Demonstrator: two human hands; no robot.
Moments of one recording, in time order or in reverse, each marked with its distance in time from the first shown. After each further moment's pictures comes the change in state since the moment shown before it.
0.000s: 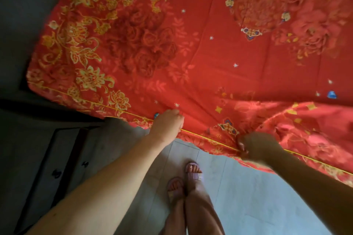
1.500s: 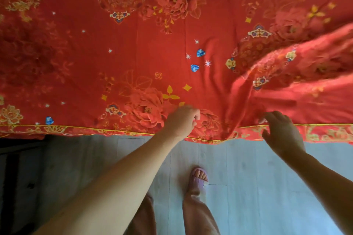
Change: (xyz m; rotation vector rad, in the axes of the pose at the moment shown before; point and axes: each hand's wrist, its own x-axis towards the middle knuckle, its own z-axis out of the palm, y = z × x) left_hand 0.075 0.384 0.110 -0.151 -0.072 0.236; right_hand -0.195 0.305 0.226 0.610 0.523 0.507
